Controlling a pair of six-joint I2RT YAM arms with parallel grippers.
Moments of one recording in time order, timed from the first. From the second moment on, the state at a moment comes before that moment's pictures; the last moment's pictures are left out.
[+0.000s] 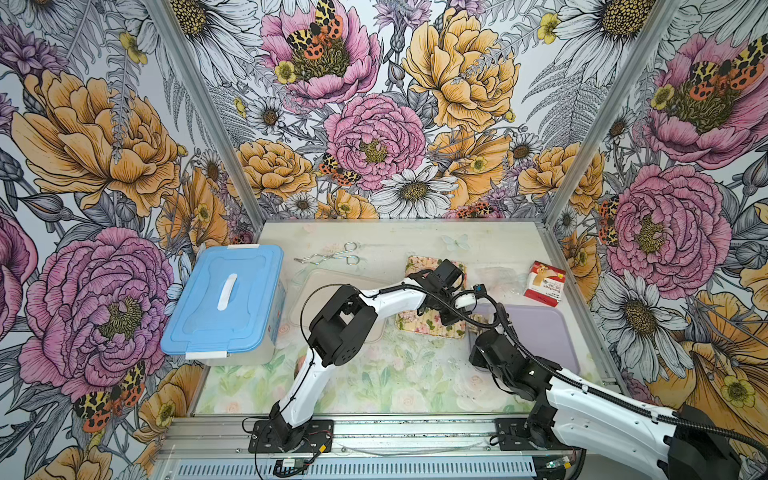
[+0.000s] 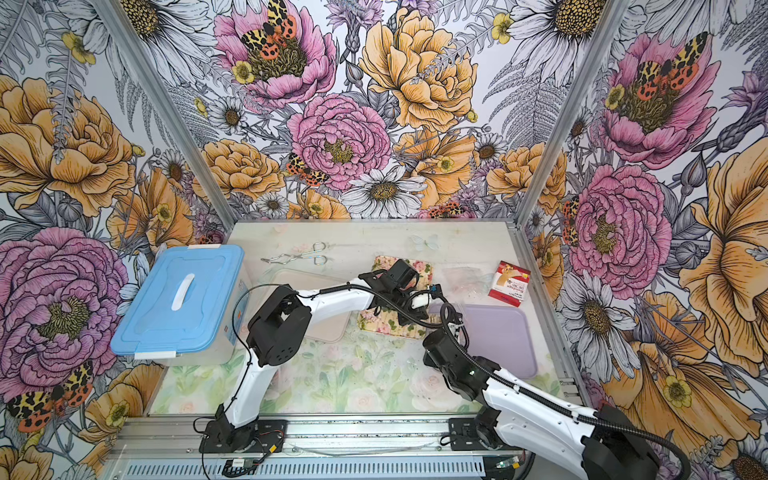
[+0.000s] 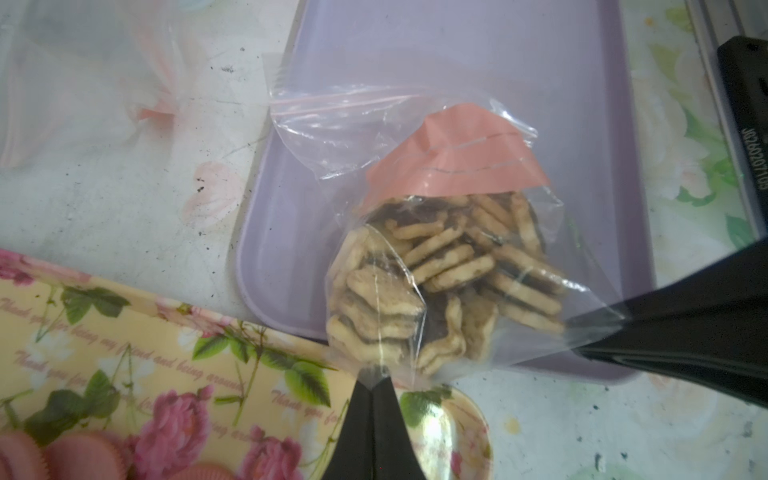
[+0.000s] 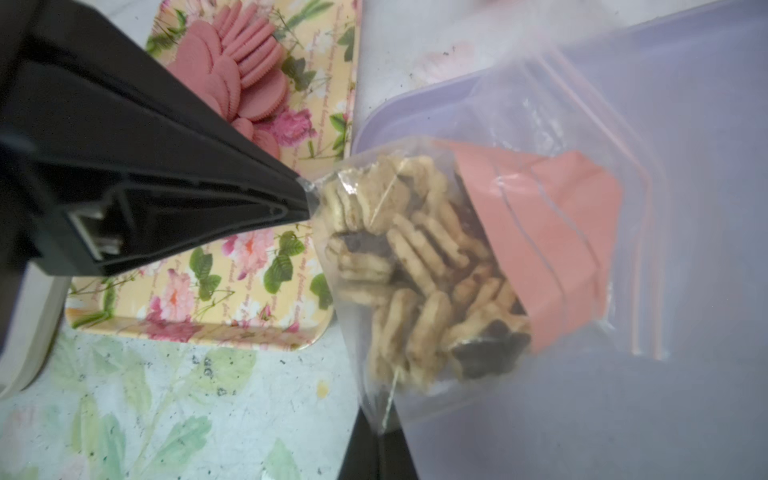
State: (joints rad) left arm -0.89 2.20 1.69 -0.47 0.44 0.44; right arm 0.78 0.83 0.32 -0.36 0.37 0.88
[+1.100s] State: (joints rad) left arm -1.01 2.33 2.08 -0.51 0.38 0.38; right arm 0.77 0.35 0.44 -0.79 0.53 0.77
